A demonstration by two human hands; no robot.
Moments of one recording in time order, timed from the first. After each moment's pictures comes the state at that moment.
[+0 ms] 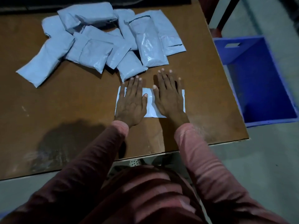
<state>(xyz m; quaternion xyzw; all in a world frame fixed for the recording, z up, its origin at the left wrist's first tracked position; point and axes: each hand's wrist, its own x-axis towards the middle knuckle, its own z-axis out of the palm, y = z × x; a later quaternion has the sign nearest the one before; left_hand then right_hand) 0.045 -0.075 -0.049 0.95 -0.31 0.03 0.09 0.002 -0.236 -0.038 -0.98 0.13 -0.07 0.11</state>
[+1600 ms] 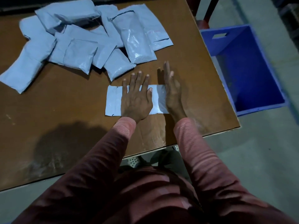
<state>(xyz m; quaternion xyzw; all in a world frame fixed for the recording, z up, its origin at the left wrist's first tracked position) 0.038 -0.122 -0.051 0.95 -0.30 0.04 0.10 -0.020 -0.252 -0.026 -0.70 0.23 -0.16 0.65</state>
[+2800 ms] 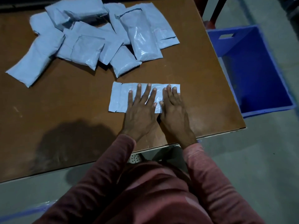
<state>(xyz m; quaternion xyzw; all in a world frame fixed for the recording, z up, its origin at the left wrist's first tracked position) -0.014 -0.090 -0.045 0.92 -0.36 0.00 0.12 -0.080 -0.226 -0.050 -0.96 0.14 -0.12 0.19</state>
